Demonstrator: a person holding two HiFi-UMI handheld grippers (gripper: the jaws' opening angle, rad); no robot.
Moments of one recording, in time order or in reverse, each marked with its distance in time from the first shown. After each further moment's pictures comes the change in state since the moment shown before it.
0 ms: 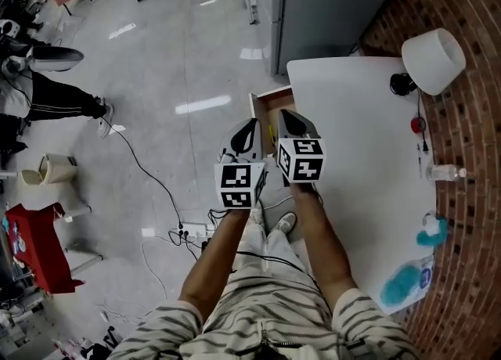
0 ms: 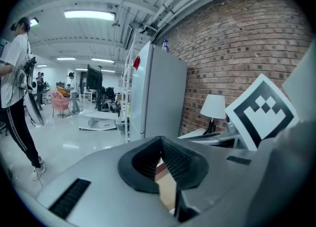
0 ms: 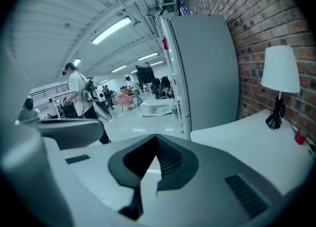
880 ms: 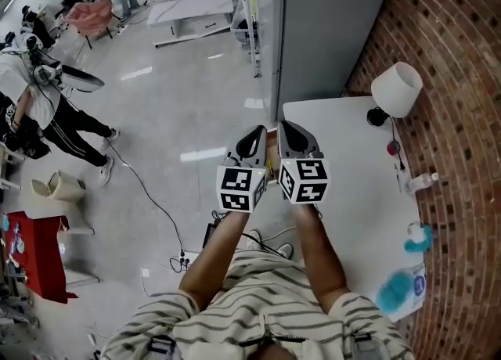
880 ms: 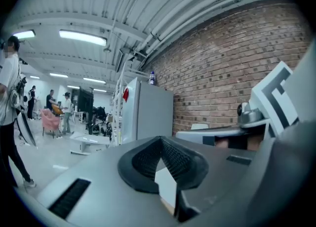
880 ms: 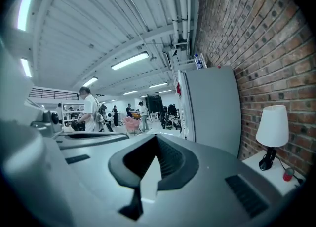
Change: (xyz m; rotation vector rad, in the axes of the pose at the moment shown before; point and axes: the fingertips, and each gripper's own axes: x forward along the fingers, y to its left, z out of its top) left arm -0.104 -0.049 0.147 0.077 -0.233 -0.094; right arm -0.159 0.078 0.152 -0.121 -0.345 0.042
